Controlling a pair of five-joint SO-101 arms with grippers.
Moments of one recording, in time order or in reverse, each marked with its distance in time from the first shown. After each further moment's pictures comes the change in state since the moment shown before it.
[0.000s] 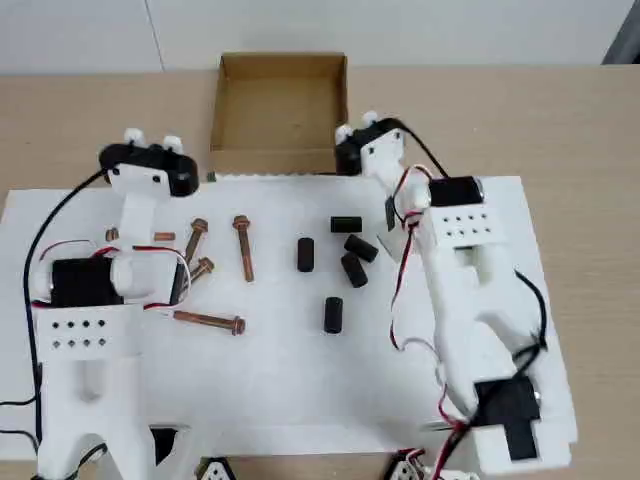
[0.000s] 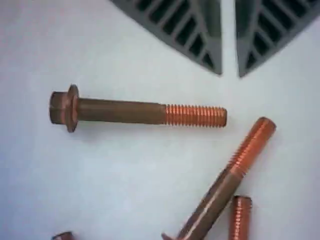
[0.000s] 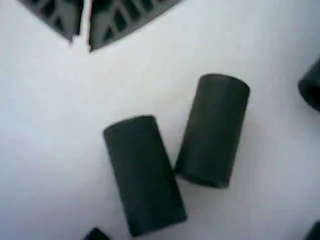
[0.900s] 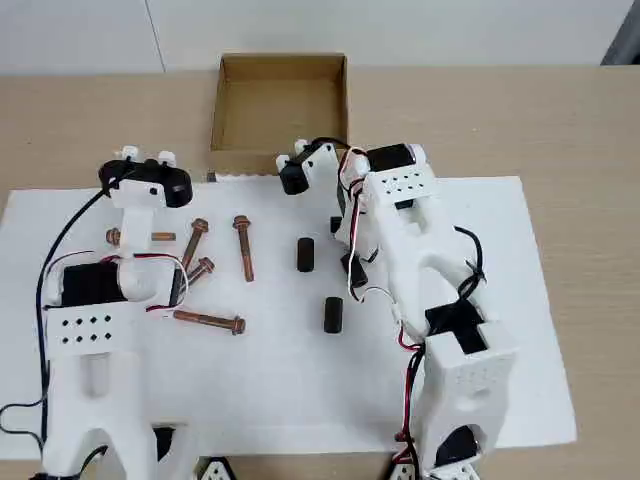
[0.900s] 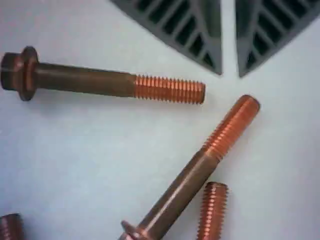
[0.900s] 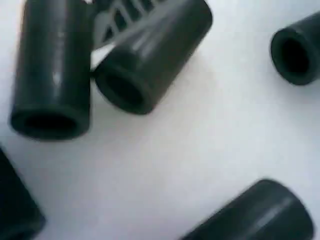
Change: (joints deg) left arm -3.3 0.0 10.0 -10.5 -1.9; right arm -7.5 25.8 -23.3 10.9 7.4
